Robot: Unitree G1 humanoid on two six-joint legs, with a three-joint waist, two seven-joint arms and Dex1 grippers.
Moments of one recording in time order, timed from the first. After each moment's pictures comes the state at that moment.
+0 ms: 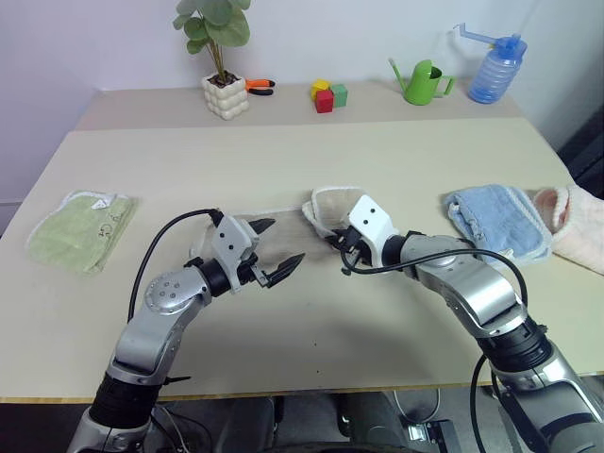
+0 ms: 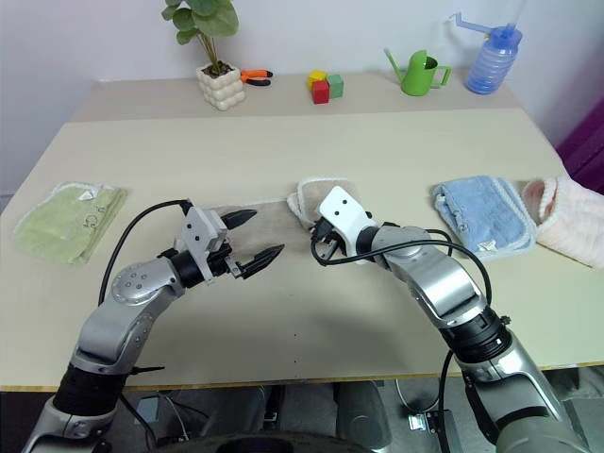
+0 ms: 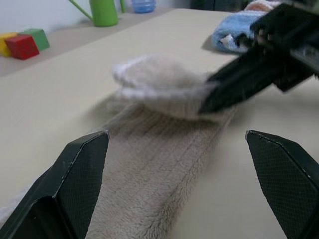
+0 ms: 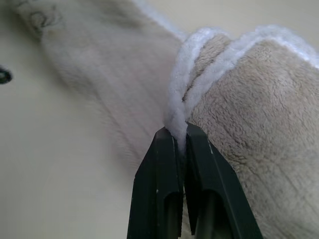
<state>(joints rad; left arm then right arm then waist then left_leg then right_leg) -0.16 0.44 -0.10 -0.36 -0.30 0.34 -0.64 -0.49 -0.57 0.34 -0.31 0.30 0.76 0.52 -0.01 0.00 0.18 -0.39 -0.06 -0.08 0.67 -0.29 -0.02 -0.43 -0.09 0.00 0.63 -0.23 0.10</state>
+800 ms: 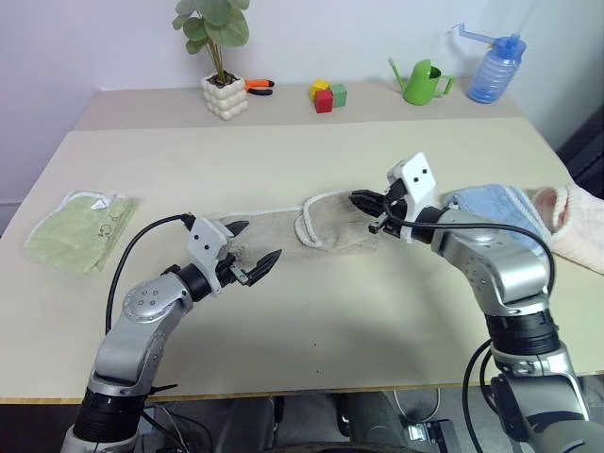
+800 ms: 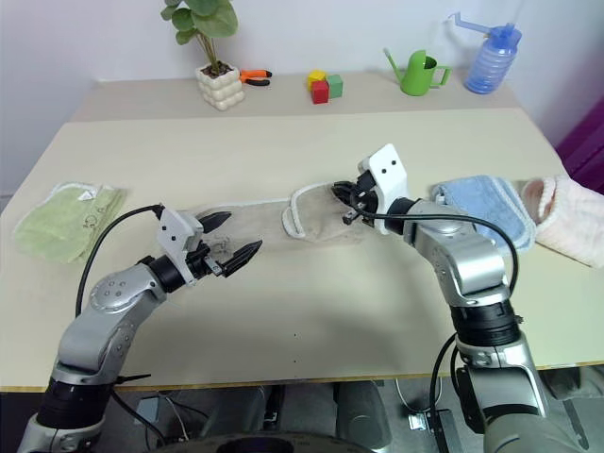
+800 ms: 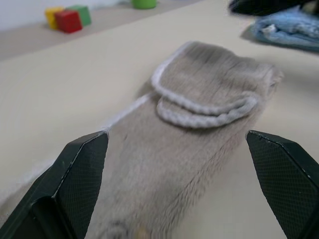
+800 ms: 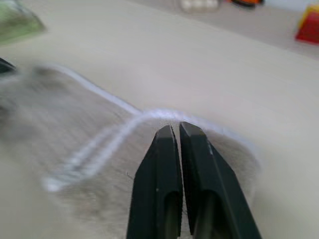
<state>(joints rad) -0.07 0.44 0.02 -0.38 -0.35 0.39 -0.58 -0.52 -0.46 0.08 -0.11 0.34 0.65 0.57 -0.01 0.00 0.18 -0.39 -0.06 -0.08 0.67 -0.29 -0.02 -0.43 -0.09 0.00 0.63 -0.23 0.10</state>
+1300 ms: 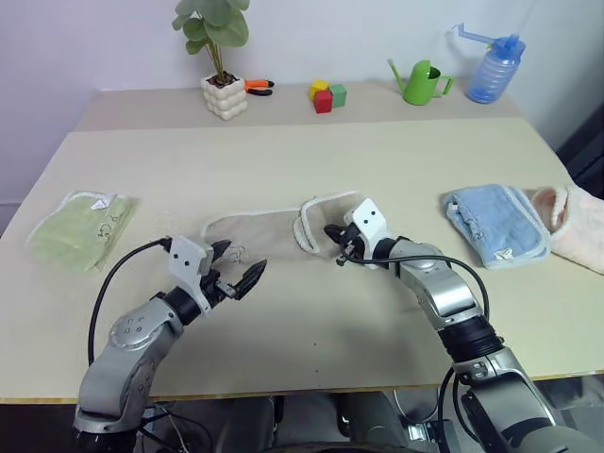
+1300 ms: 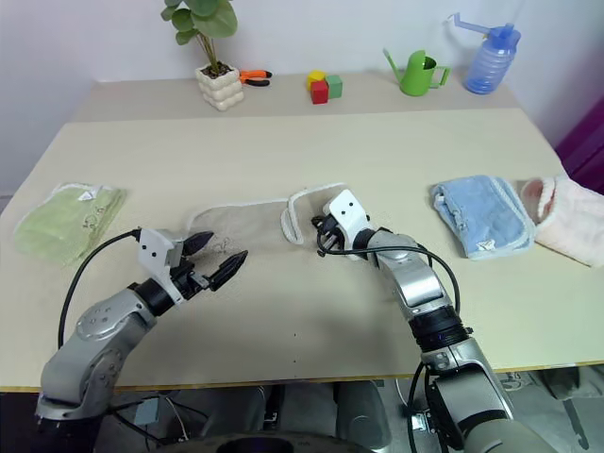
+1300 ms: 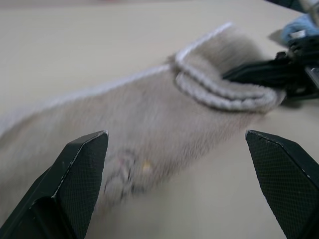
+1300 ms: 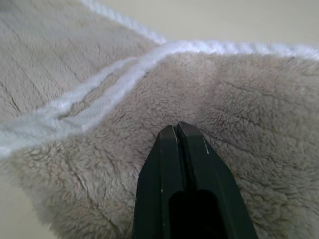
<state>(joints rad) 0.12 0.40 0.12 -0.52 -0.47 0.53 -0.47 -0.47 -0.36 0.20 0.12 0.17 0.36 0.61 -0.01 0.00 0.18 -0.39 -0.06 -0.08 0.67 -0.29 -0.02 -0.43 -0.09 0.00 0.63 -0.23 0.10</state>
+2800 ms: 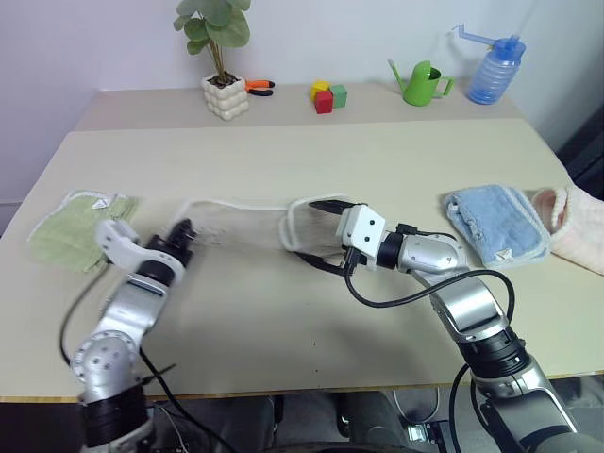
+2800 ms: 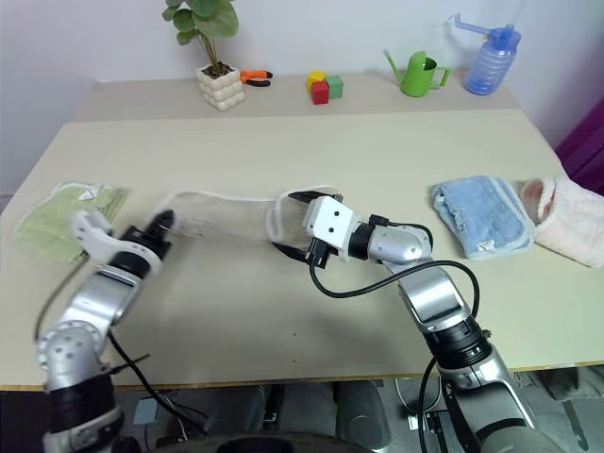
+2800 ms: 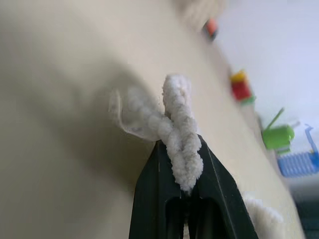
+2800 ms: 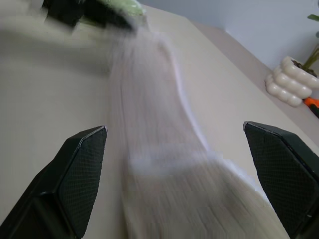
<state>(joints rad) -0.15 0.29 0.49 -0.34 -1.30 0.60 0.30 -0.42 -0.46 0.26 -0.22 0.08 0.19 0.79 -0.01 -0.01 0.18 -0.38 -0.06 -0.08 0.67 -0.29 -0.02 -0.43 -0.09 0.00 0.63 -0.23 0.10</state>
